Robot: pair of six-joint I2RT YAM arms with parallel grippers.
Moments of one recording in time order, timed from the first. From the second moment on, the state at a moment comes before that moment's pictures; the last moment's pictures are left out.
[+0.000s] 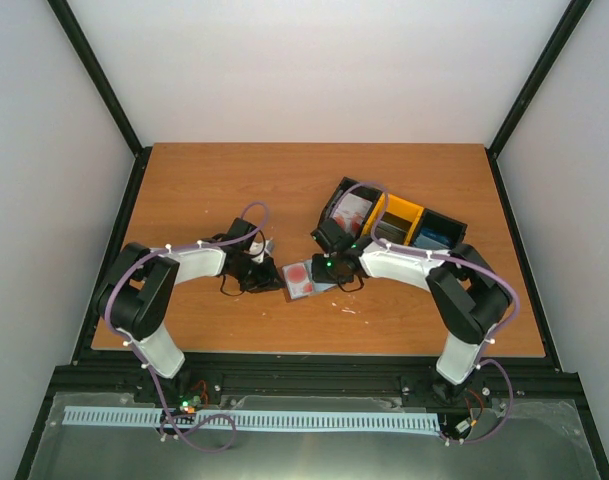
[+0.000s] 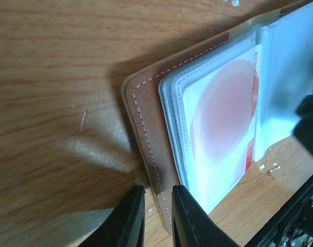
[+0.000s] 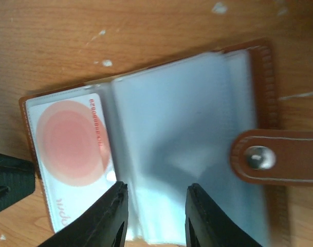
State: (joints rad) left arm -0.44 1.68 0.81 -0.33 0.57 -0.58; right arm 0.77 1.78 1.06 -0.40 -0.10 0.70
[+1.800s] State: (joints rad) left arm -0.44 1.68 0.81 -0.33 0.55 -0.58; right arm 0.77 1.80 1.04 -0.22 -0.34 0.67
